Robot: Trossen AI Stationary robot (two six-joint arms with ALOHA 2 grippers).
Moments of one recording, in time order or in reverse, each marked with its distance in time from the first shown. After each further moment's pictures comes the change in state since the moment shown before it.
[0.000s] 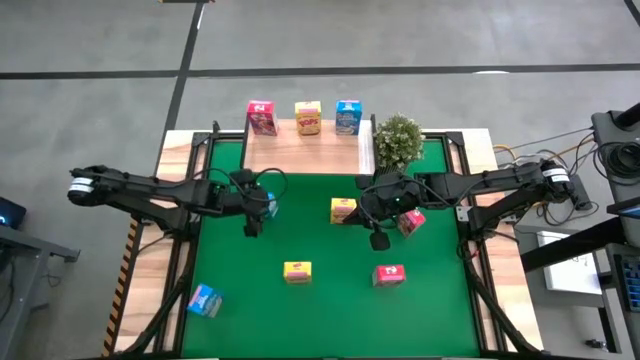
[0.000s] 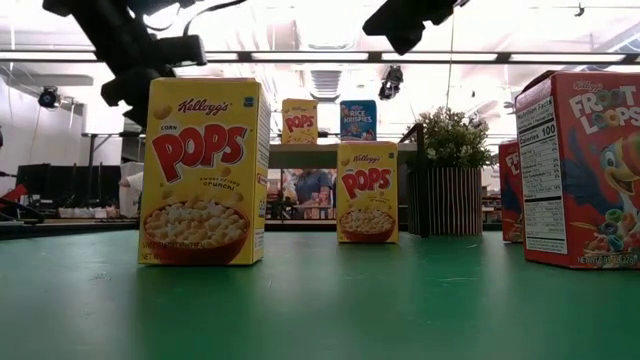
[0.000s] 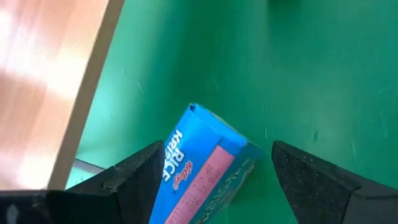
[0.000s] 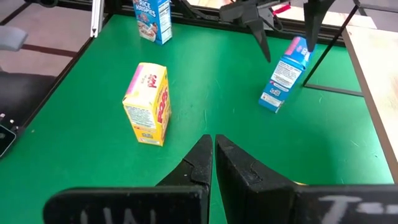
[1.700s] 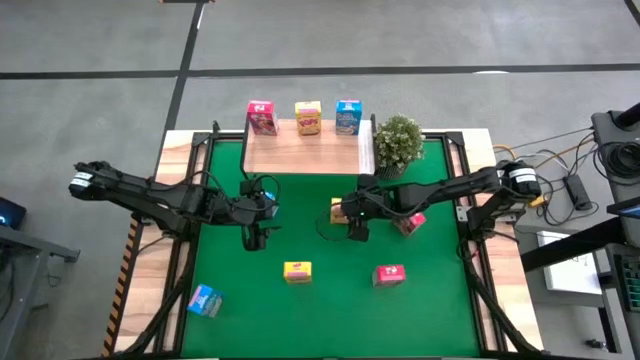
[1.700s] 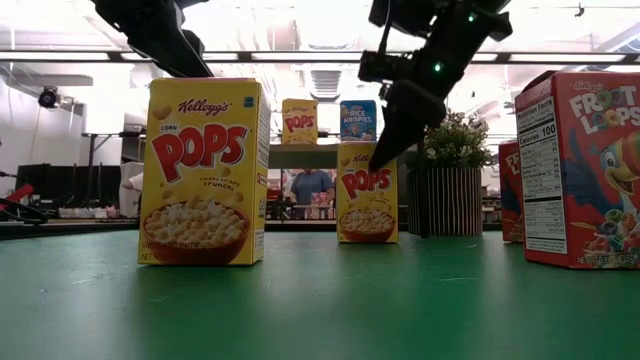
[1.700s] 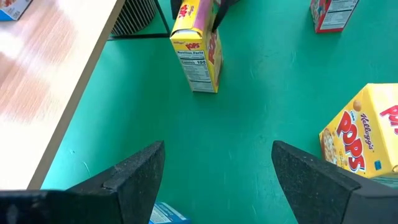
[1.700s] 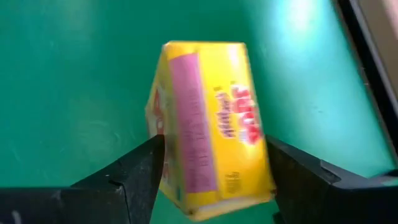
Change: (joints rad) left arm -0.155 -0.011 0.096 0.142 0.077 -0.051; right arm -0.032 0.263 -0.036 -0.103 0.446 0.145
